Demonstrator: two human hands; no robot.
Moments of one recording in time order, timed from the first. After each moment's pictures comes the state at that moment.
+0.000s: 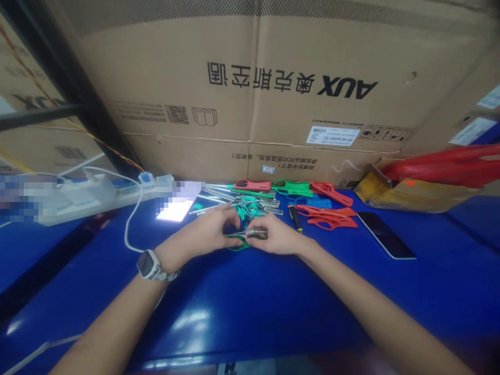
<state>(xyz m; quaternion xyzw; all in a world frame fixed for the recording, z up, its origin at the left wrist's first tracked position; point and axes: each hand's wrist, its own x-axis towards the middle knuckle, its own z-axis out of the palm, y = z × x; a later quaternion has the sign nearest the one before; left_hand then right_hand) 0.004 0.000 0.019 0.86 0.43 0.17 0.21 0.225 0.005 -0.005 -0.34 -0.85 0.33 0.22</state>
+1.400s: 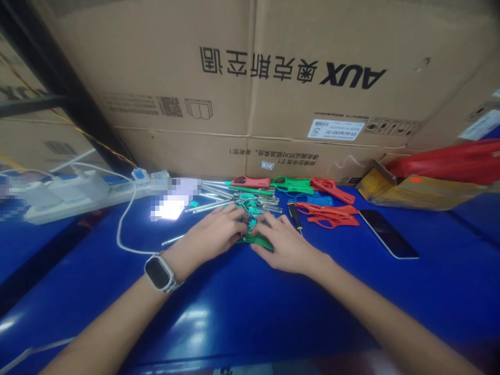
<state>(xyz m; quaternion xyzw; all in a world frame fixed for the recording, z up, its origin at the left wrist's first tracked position) 0.021 -0.003 0.013 0.94 0.33 0.10 0.03 0.241 -0.027 -0.005 -0.40 -0.90 0.10 0.16</state>
